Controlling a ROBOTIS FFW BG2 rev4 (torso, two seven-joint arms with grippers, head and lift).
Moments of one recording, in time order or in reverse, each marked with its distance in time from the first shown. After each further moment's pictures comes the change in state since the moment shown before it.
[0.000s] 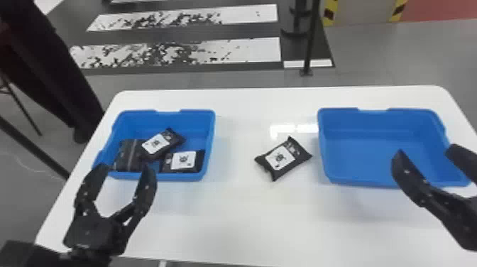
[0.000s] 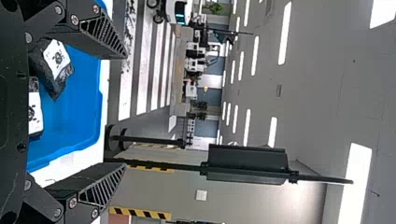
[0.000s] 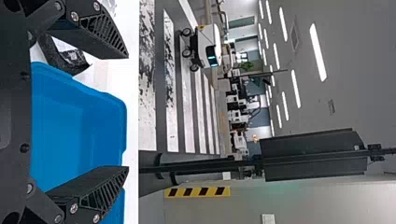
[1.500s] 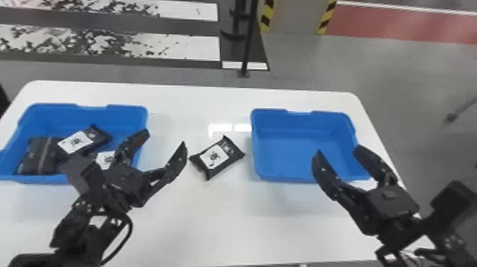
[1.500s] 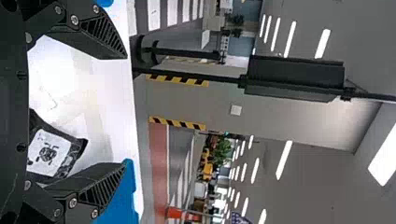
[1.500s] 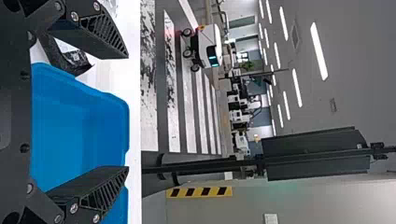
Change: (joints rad) left arm -0.432 0.043 -0.295 0.296 -0.162 0.258 -0.101; right arm 0.004 -0.002 -0.002 0.005 -0.011 0.000 0.000
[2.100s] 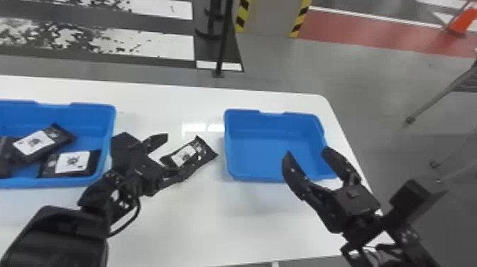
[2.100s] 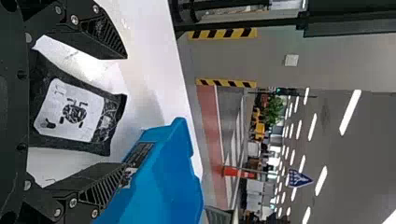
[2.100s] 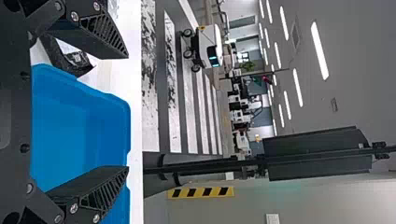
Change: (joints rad) left arm -0.267 -0.019 -0.160 0.302 -0.145 0.129 -0.032; right arm 0.005 -0.001 0.000 0.000 -0.005 0.000 0.000
